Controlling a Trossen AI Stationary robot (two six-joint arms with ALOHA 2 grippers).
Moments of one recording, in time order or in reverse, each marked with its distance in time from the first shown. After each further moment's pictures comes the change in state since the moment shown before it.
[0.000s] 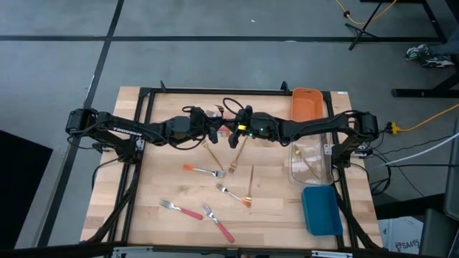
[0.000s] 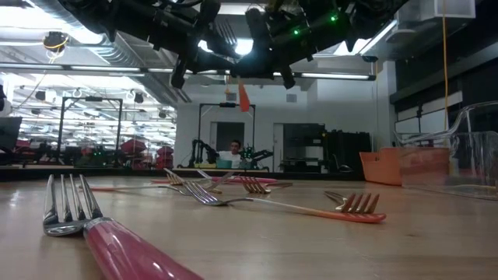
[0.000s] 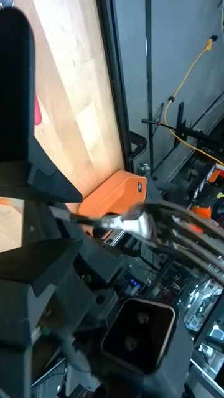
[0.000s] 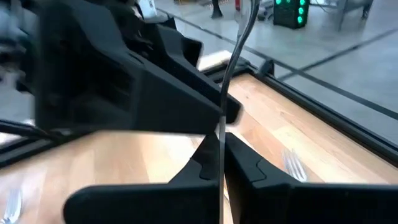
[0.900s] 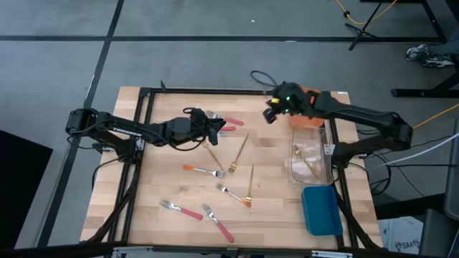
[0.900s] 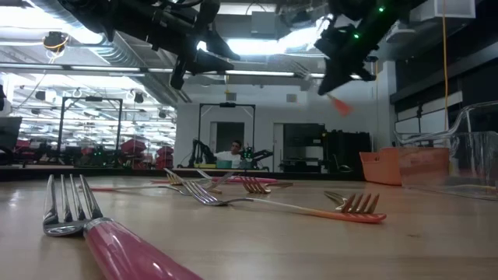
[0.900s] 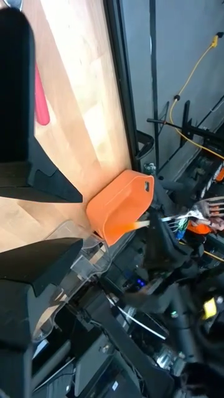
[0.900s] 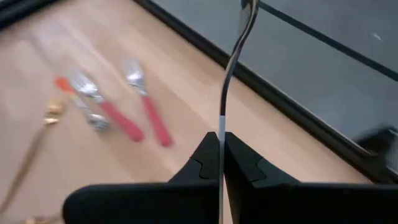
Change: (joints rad) left arm -0.011 0.001 0.000 -0.026 0.007 -0.002; right arm -0.346 -0.404 0.000 -0.878 -0.023 -0.001
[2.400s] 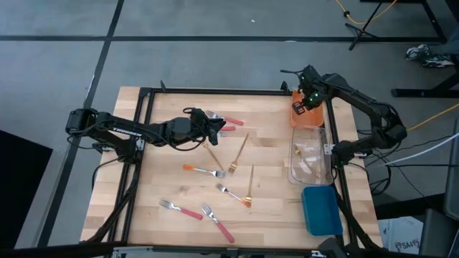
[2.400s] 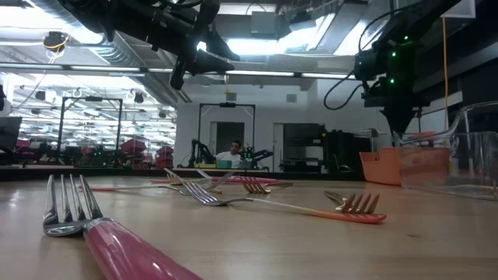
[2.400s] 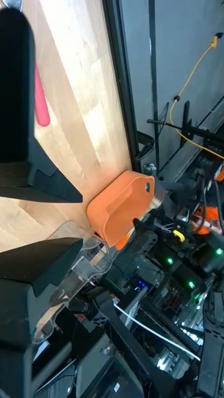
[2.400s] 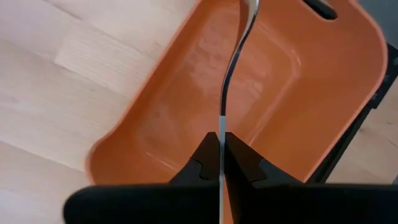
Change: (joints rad) left arm 0.000 0.000 0.000 -0.004 0.000 0.007; right arm -0.524 0.121 0.000 -0.503 -0.086 -0.180
